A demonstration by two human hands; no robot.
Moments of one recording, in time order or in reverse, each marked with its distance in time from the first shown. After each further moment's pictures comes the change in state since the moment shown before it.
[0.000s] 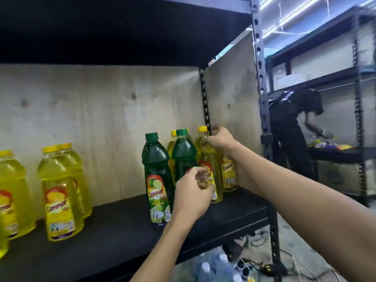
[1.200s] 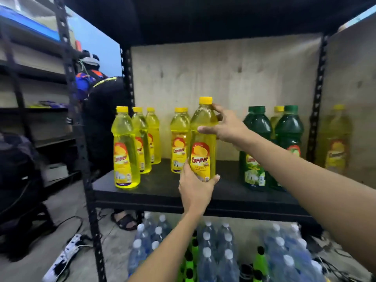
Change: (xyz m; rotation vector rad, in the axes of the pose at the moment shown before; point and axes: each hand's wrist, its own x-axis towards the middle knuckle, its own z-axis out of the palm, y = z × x) left_hand -0.123 -0.090 -0.160 0.274 0.670 -0.421; right_hand -0.187 -0.145 0.140 0.300 -0.633 -0.431
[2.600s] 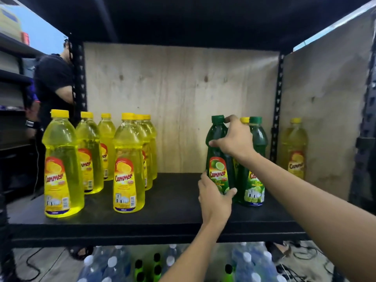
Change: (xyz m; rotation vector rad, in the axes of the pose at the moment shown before) left_hand -0.021 0.057 0.135 -0.086 -0.299 0.012; right_hand 0.010 0.067 -0.078 -0.577 0.461 0.155
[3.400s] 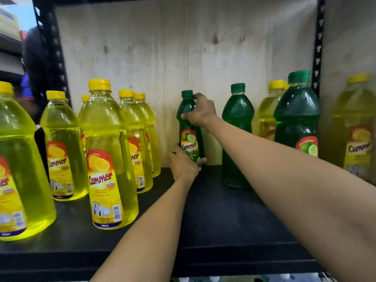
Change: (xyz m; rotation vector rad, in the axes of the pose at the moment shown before) left_hand 0.196 -0.089 -0.003 0.212 0.166 -0.067; right_hand 0.116 -0.006 0.166 0.275 -0.219 -0.023
